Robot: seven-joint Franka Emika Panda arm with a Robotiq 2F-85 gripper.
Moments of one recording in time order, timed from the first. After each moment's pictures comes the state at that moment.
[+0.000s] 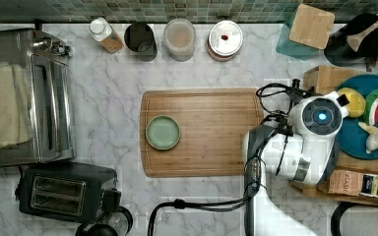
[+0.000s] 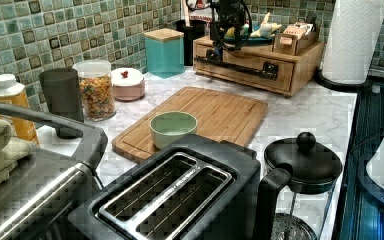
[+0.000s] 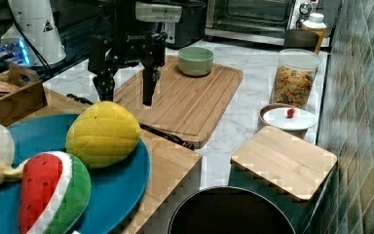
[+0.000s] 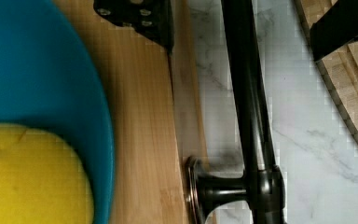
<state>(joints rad) -0.31 0.22 -0.12 -2.14 -0.25 0.86 -0.74</state>
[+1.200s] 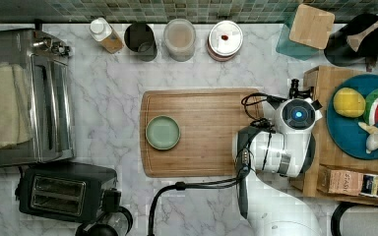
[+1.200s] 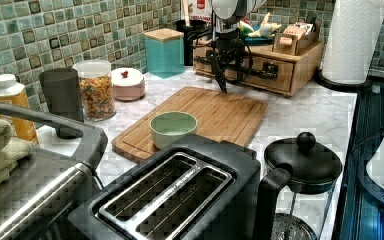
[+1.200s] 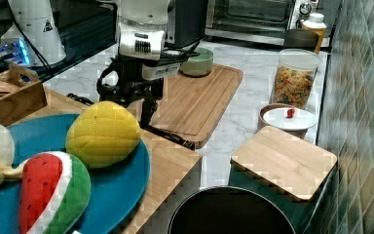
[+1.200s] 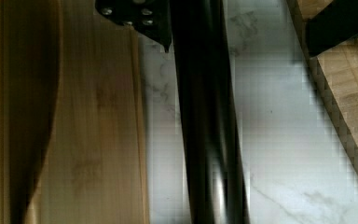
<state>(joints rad) -0.30 0.38 -0.11 -2.16 -0.25 0.93 -0.74</state>
